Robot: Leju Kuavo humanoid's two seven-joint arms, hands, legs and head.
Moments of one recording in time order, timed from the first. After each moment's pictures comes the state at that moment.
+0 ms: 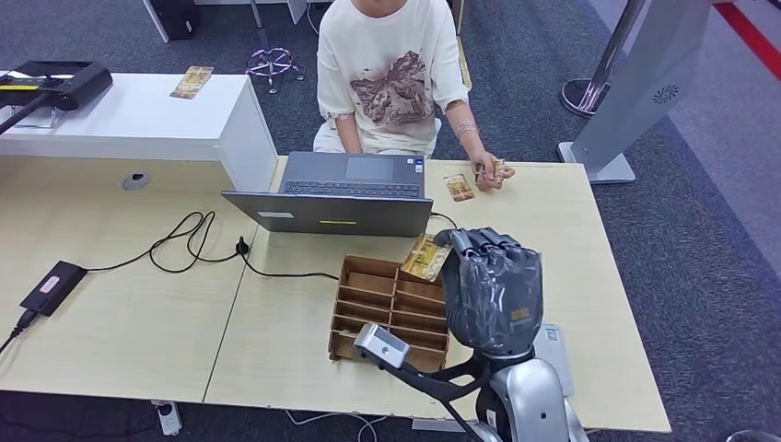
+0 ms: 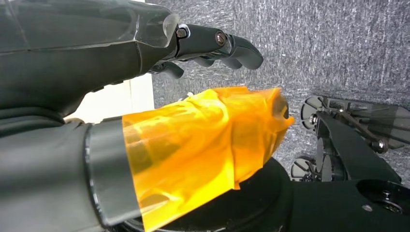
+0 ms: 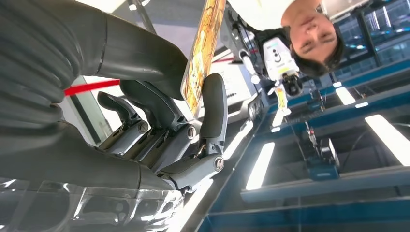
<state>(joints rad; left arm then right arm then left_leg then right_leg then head) -0.09 -0.25 1.27 -0.26 -1.08 0.09 0.04 -0.10 0.11 0.55 -1.89 1.52 -0.33 0.02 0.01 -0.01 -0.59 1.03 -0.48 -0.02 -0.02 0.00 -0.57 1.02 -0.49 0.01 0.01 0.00</state>
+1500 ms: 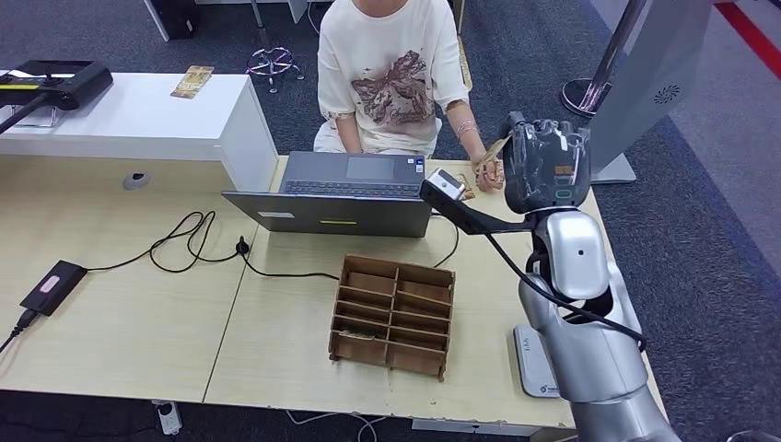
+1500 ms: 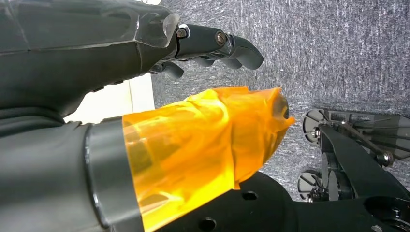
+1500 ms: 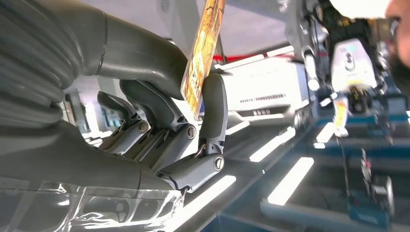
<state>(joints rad) -0.09 -0.21 1.25 -0.26 -1.14 0.07 0.04 -0.56 0.05 0.32 -1.52 1.41 -0.08 0.03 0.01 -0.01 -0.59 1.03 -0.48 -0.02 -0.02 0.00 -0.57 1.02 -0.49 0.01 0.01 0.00</state>
